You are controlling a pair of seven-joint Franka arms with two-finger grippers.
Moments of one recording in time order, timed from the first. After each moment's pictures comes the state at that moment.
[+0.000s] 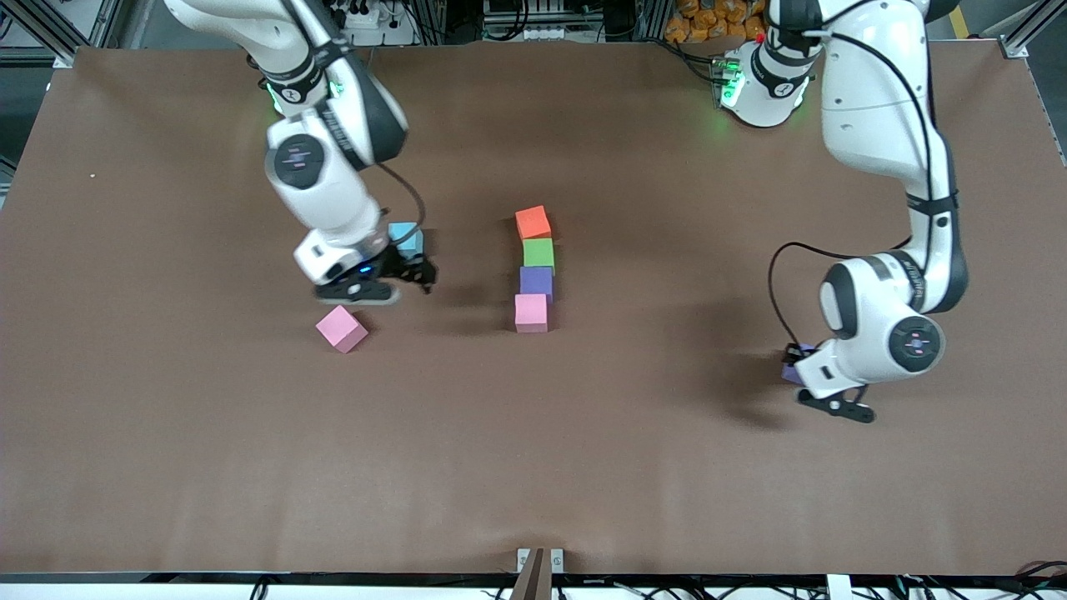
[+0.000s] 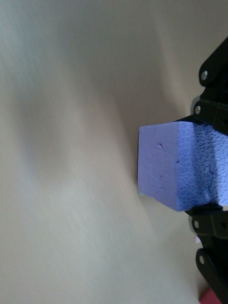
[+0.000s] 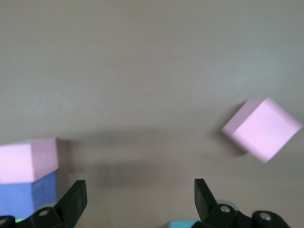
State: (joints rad) left arm -0.58 0.75 0.56 -1.67 -0.38 2.17 0.46; right arm 0.47 0.18 -0.04 -2.09 0.09 2.42 0.44
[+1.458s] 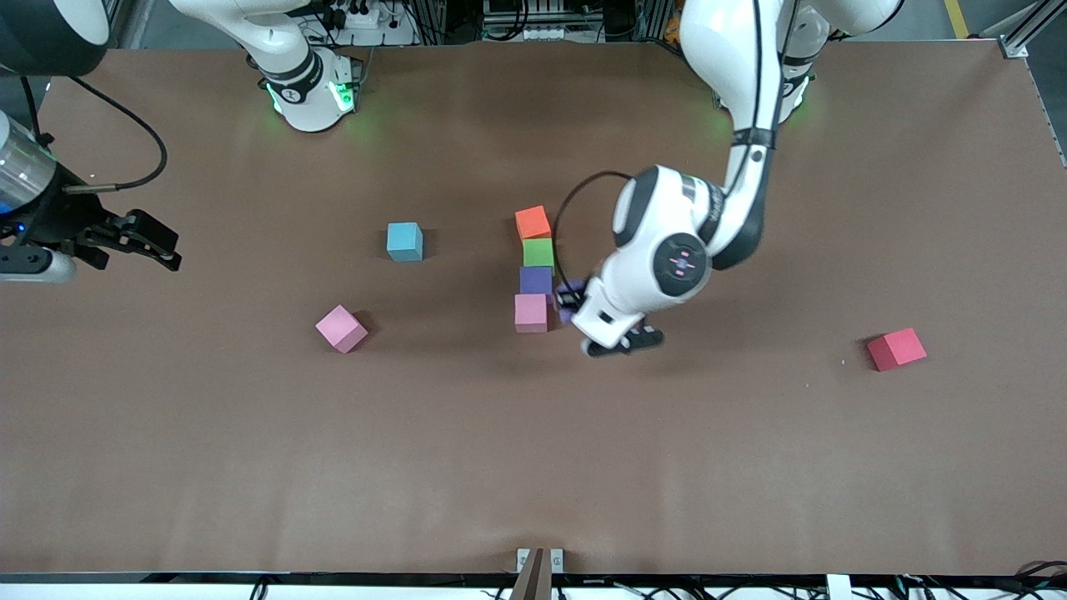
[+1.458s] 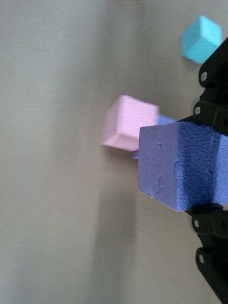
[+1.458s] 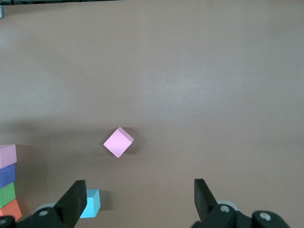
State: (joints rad) left arm -1.06 0.70 0.59 -1.41 -0.76 1.81 -0.50; right arm 0.11 0.06 -0.05 -1.54 0.00 1.67 0.11
